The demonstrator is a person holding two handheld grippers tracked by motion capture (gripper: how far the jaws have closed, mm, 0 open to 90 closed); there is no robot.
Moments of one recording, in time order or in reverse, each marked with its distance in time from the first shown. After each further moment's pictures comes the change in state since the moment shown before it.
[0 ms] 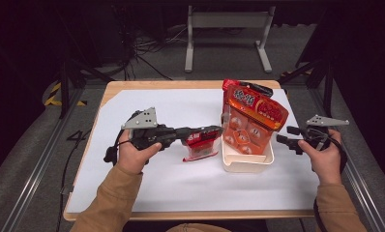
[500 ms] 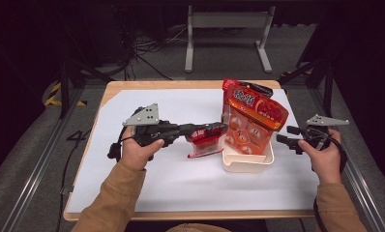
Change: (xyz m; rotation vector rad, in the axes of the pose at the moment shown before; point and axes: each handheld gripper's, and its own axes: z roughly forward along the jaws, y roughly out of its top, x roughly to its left) left arm 0.003 0.009 0.011 -0.040 -0.036 0.025; right arm -0.001 0.000 0.000 -0.005 0.001 0.004
